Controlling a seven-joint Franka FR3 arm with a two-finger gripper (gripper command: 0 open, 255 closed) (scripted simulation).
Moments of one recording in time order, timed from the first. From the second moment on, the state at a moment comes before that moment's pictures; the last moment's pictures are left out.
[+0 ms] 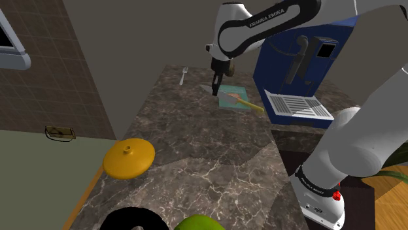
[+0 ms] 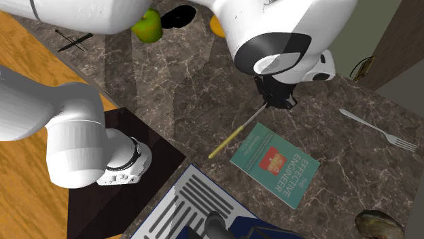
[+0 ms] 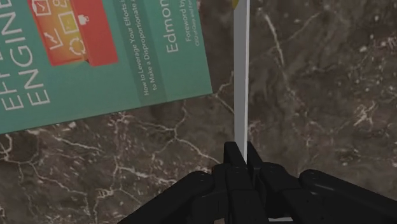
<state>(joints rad) 0.04 -0.16 -0.06 -2.30 0.00 2.18 -0.48</state>
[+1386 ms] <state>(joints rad) 0.06 -0.31 -0.02 -2.20 0.01 1.94 -0.42</state>
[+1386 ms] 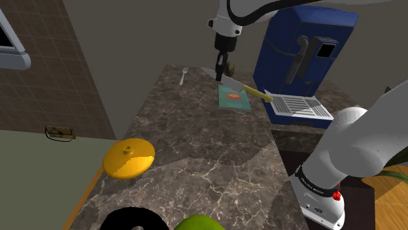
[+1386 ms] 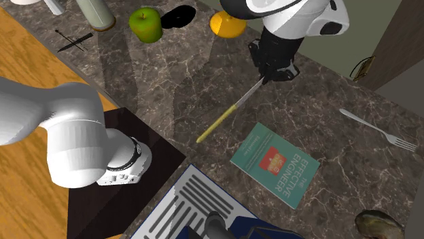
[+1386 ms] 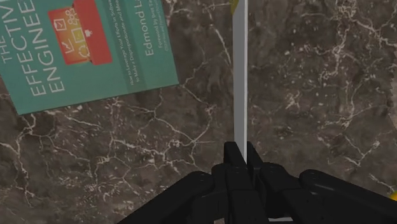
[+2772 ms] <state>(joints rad) 0.28 -0.70 0.31 -2.48 0.20 1.84 0.01</state>
